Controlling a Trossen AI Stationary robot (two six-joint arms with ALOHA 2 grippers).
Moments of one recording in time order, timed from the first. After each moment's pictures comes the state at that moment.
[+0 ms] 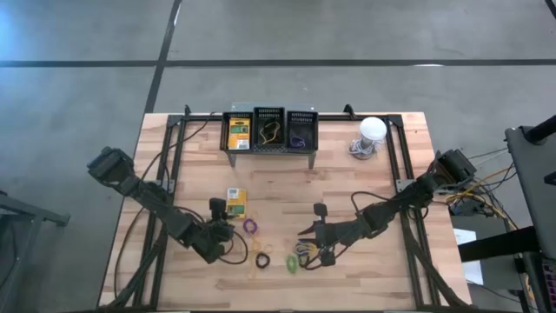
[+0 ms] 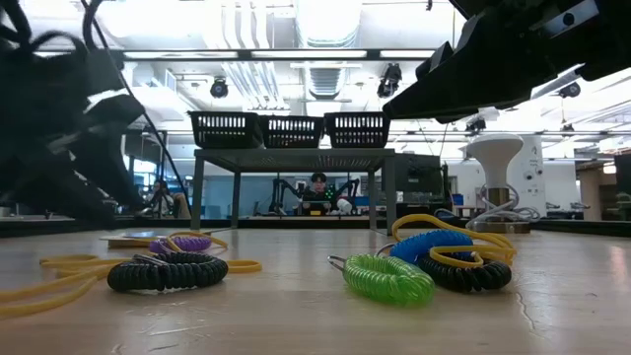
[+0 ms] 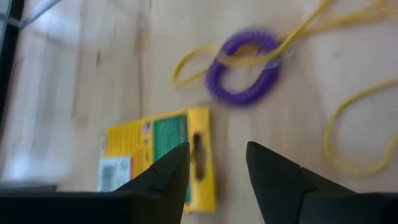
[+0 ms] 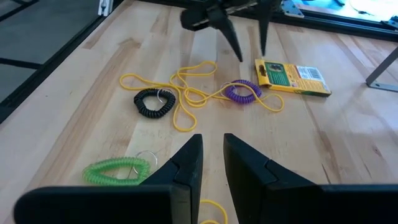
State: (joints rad) left arm -0.66 1.54 0.63 -0.38 -0.68 -0.34; right arm 0.49 1.64 0.68 0.49 0.39 0.12
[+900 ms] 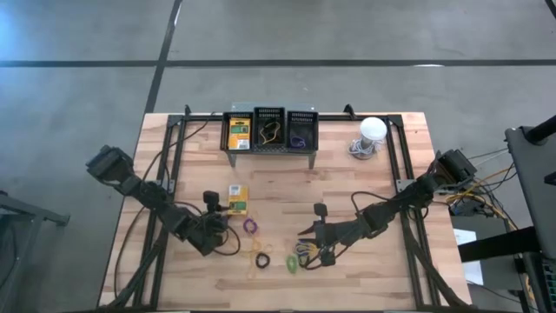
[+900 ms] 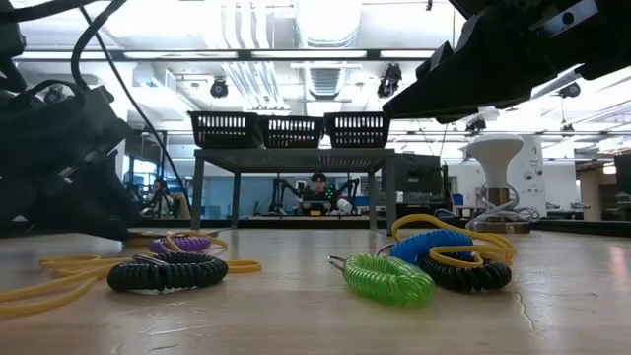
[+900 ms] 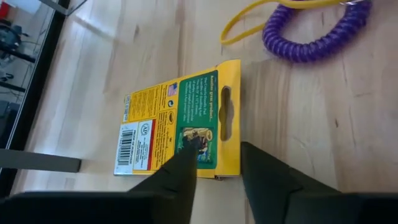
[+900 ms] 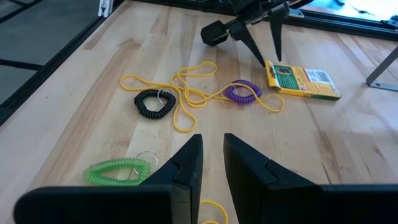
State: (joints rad) left arm -0.64 1.54 0.43 -0.17 -0.82 -0.35; right arm 0.49 1.64 0.68 0.49 0.39 0.13
